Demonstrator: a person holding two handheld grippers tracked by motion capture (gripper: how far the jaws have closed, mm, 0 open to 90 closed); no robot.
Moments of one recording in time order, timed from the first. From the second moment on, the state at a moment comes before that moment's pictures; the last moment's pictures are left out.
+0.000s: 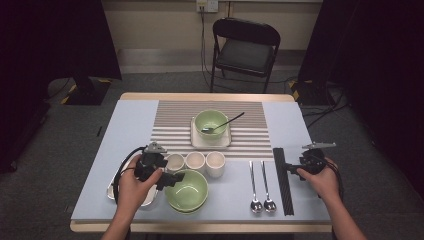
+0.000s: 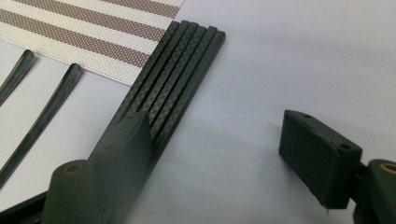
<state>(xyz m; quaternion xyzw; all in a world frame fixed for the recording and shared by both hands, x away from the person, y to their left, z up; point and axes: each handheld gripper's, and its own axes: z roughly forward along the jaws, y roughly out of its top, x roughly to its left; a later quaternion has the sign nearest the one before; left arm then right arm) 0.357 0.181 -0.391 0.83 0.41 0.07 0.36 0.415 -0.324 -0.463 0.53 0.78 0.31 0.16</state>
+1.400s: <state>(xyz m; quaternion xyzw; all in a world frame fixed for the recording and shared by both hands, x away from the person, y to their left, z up) 0.357 0.181 -0.391 0.83 0.41 0.08 0.36 0.417 -0.328 -0.461 0.53 0.78 0.30 0.15</state>
